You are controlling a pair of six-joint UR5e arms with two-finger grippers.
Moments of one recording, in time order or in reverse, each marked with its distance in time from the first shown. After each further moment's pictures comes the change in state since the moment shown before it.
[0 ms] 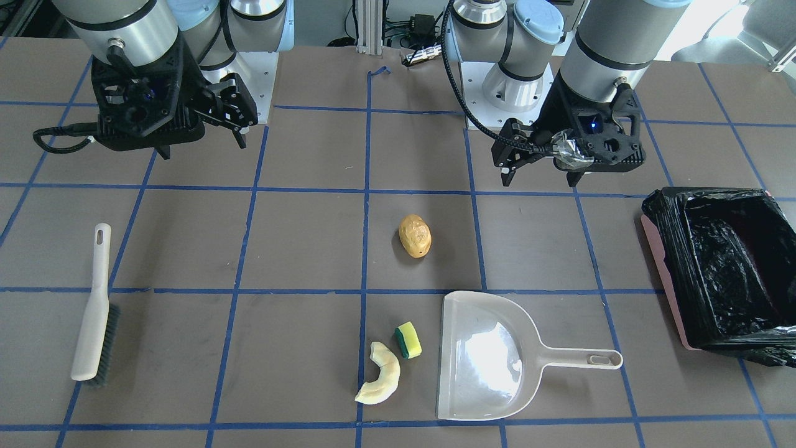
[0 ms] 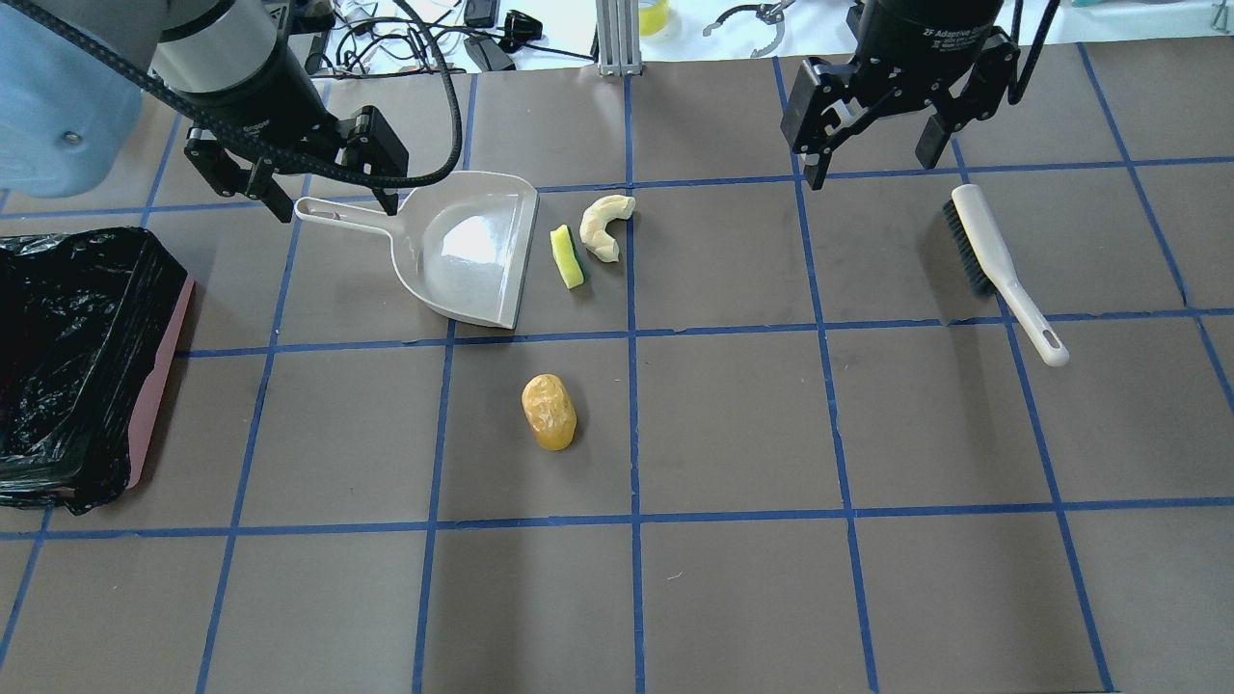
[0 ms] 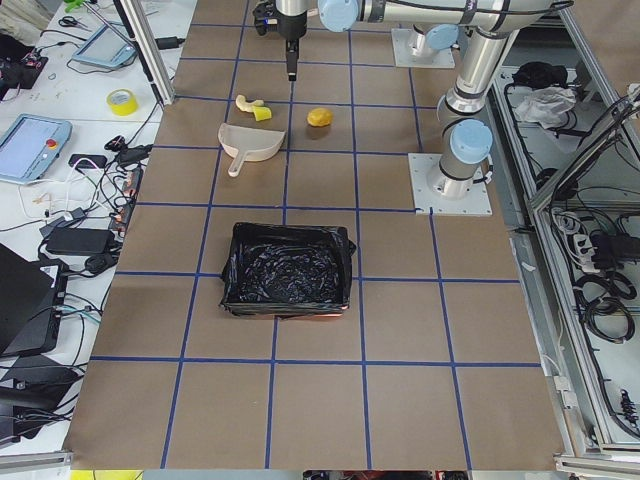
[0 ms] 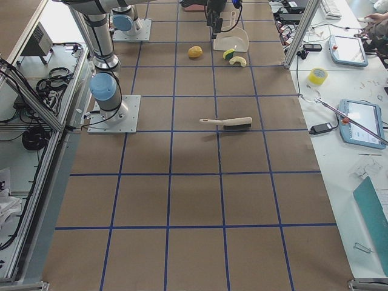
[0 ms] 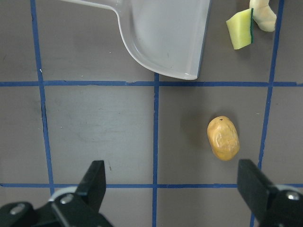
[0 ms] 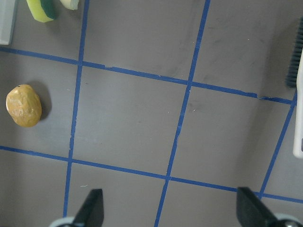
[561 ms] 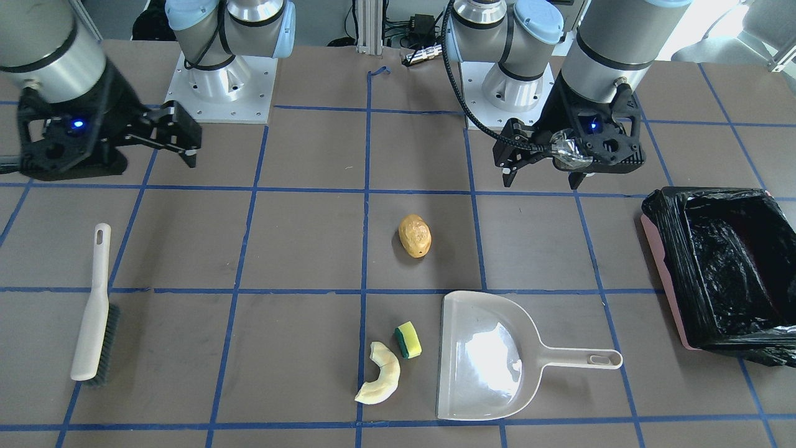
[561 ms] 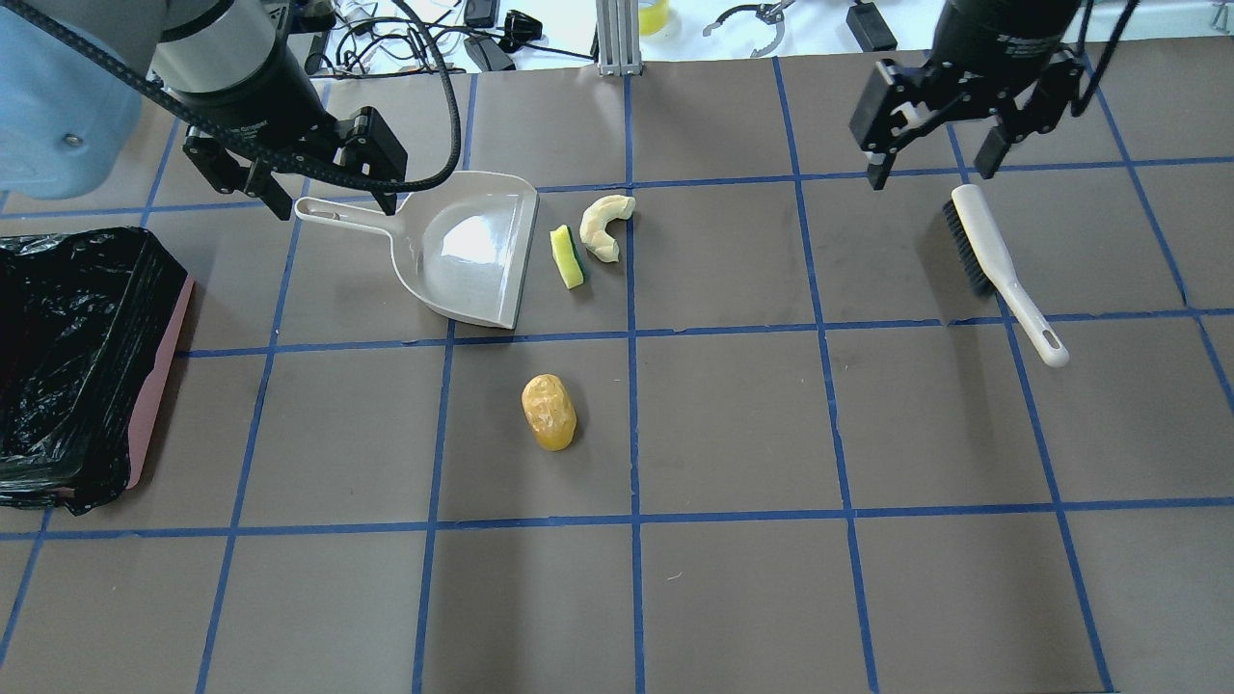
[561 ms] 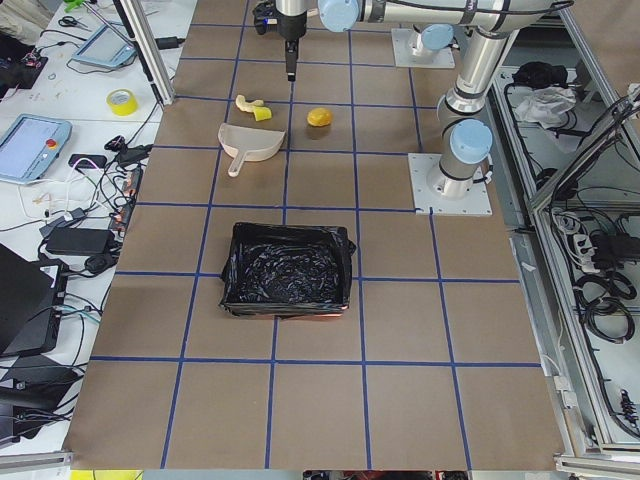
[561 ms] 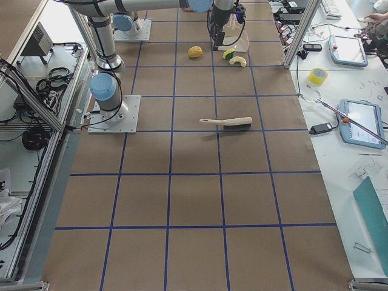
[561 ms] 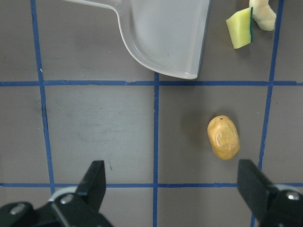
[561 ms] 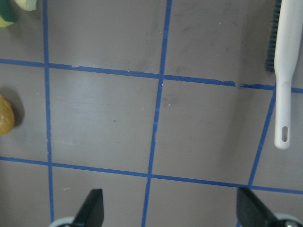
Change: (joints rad) left arm 0.007 -0.006 -0.011 0.026 0.003 0.060; right arm -0.178 0.004 0.066 -0.007 0.017 -0.097
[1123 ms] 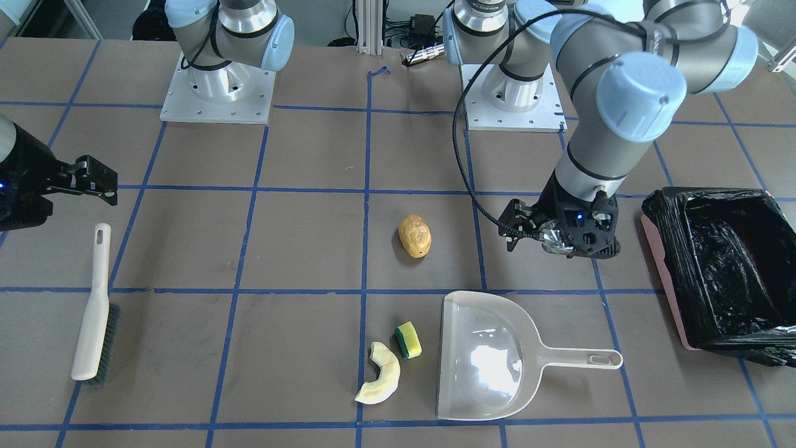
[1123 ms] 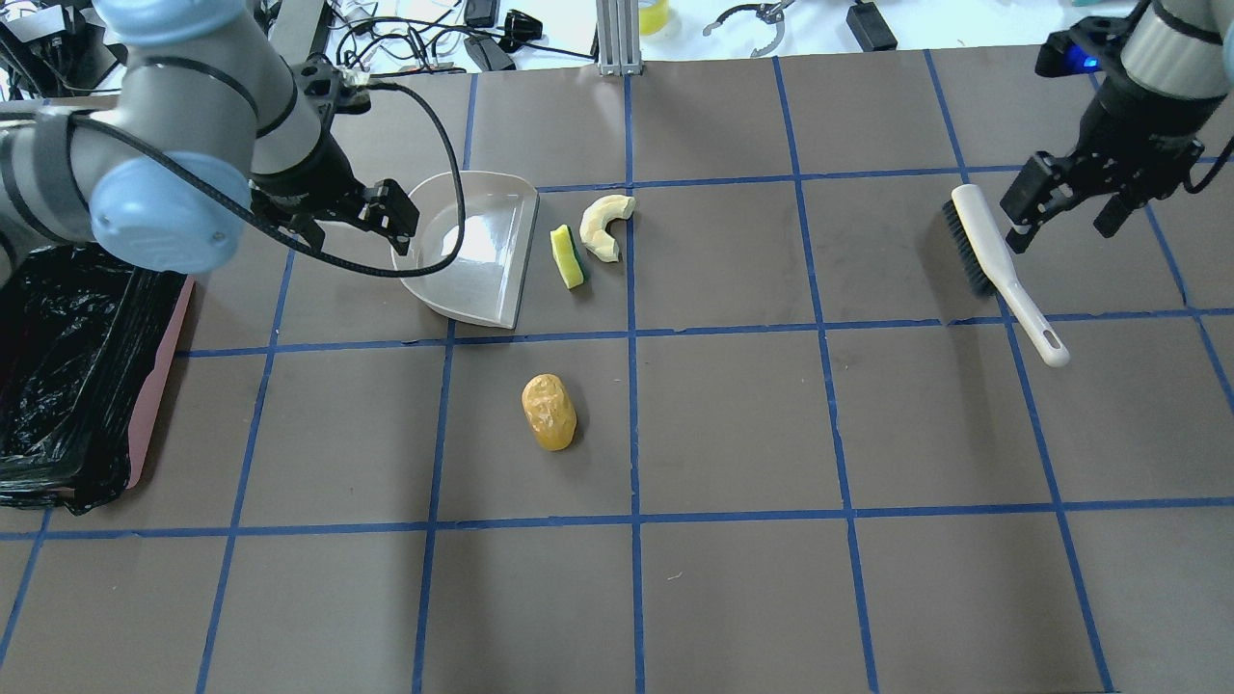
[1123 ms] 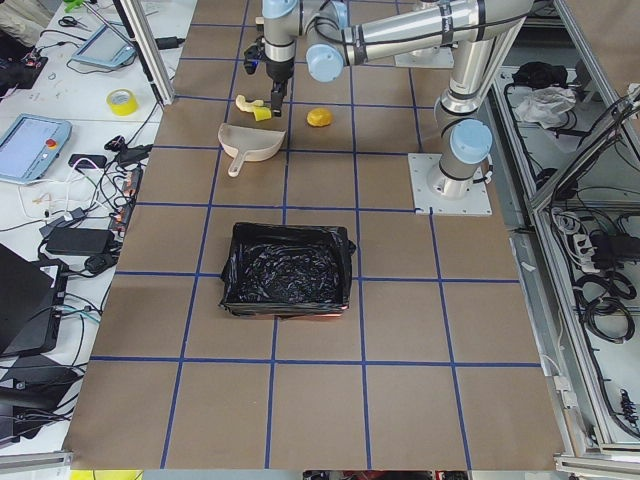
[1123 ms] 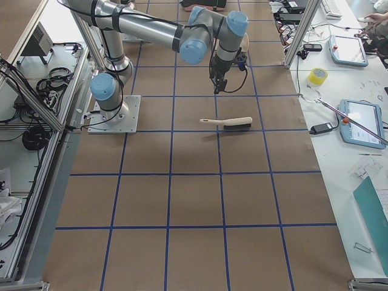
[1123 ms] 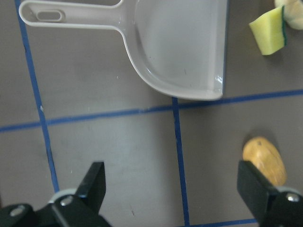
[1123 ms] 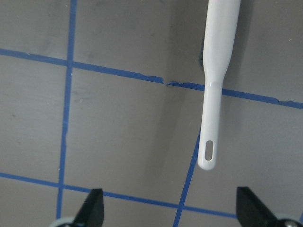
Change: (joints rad) left arm 0.055 -0.136 -0.210 0.371 0.008 0.167; right arm -0.234 0.012 0.281 -0.307 -0.080 -0.325
